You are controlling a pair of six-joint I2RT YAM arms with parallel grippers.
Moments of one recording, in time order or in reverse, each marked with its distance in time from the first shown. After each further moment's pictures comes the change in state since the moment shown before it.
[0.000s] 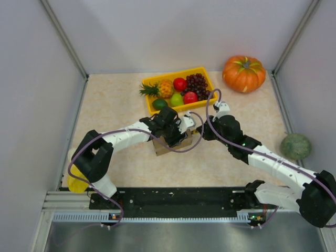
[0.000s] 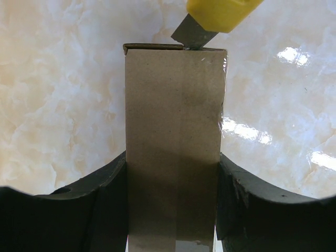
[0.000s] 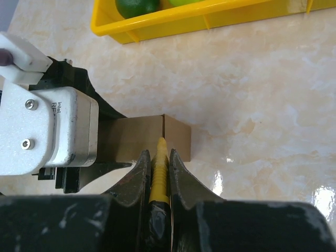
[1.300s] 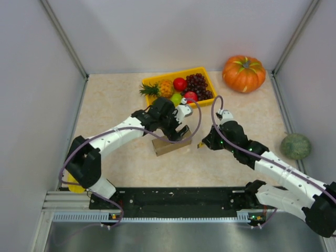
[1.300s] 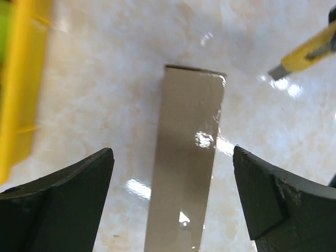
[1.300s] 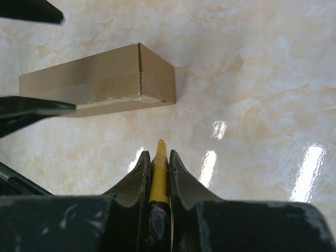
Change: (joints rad) left arm 0.020 -0.056 0.127 -0.153 0.005 -0.103; right arm 0.003 -0.140 -0.031 -0.251 -0.026 0.013
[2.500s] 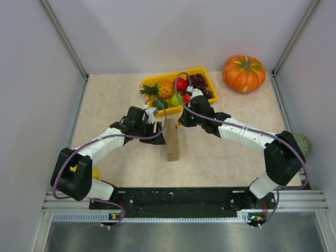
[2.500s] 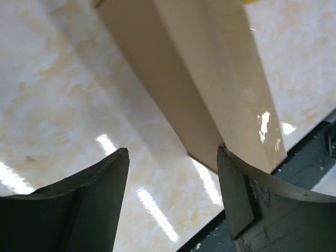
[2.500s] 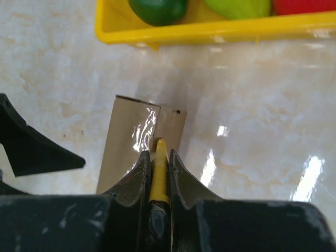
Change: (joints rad) left arm 0.282 -0.209 -0.359 0.122 0.116 -0.539; right arm 0.044 0.610 0.438 0.137 0.013 -0.002
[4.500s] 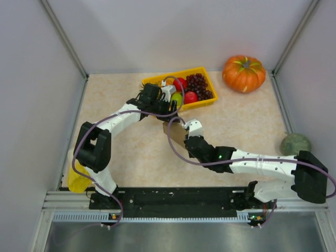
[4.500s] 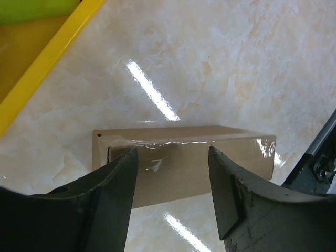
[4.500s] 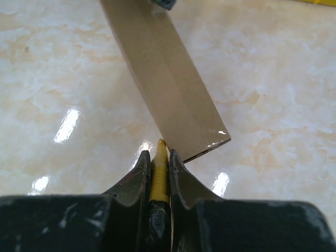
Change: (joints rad) left arm -0.044 0.359 0.460 0.019 0.121 0.081; right arm 0.436 -0.272 -0.302 -0.024 0.541 -0.113
